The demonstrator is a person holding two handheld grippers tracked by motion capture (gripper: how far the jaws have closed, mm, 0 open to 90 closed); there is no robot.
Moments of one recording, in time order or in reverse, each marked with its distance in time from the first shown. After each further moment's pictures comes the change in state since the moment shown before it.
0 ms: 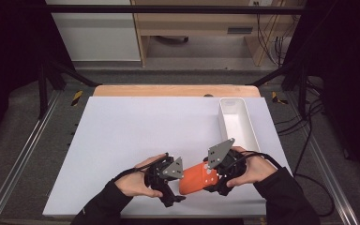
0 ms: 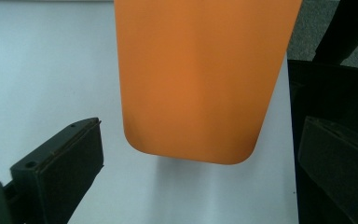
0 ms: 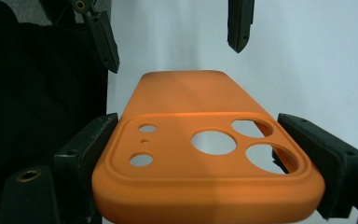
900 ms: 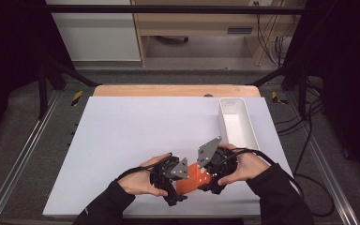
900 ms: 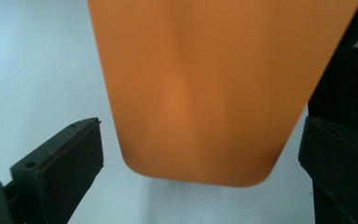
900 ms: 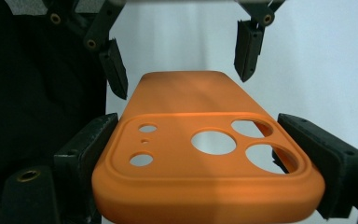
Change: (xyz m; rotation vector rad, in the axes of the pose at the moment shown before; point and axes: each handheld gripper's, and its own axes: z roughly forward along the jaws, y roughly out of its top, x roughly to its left) left arm 0.003 0.008 0.014 0.084 0.007 0.020; right arm -0.002 0.023 0.008 0.063 0.010 -0.025
